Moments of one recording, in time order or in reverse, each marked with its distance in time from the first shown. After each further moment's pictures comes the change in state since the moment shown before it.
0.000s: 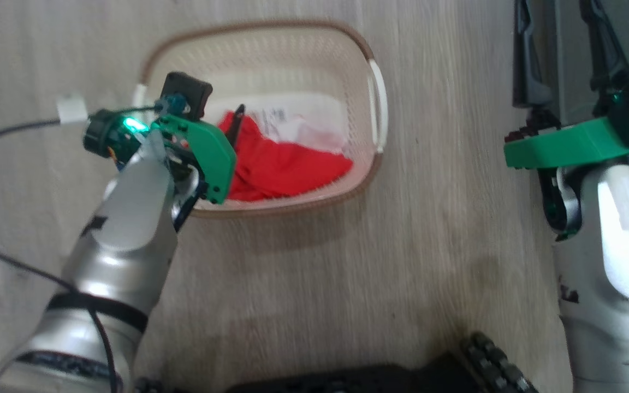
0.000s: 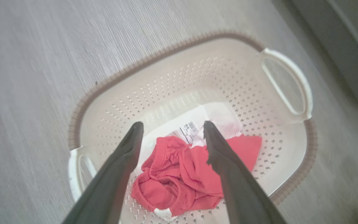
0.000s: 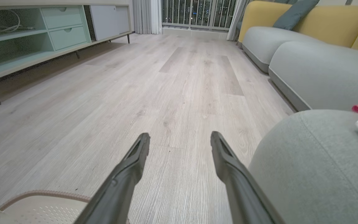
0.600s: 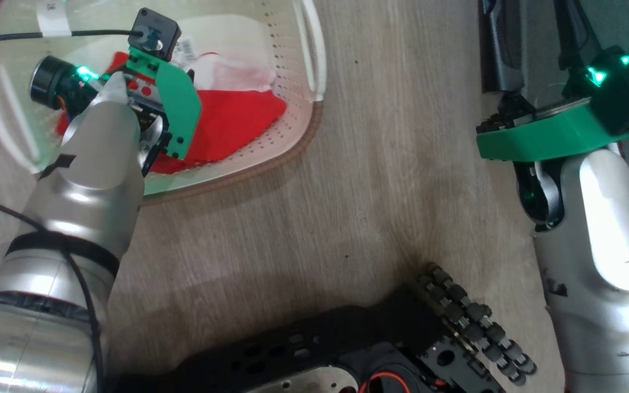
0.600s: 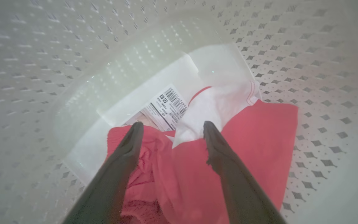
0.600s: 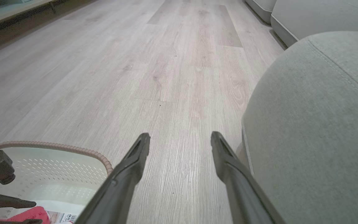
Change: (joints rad) left arm -0.248 0.029 -0.052 0.260 0.057 0.037 0.122; right arm -0.053 0.000 0.109 -0.023 0.098 0.000 0.000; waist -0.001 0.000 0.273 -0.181
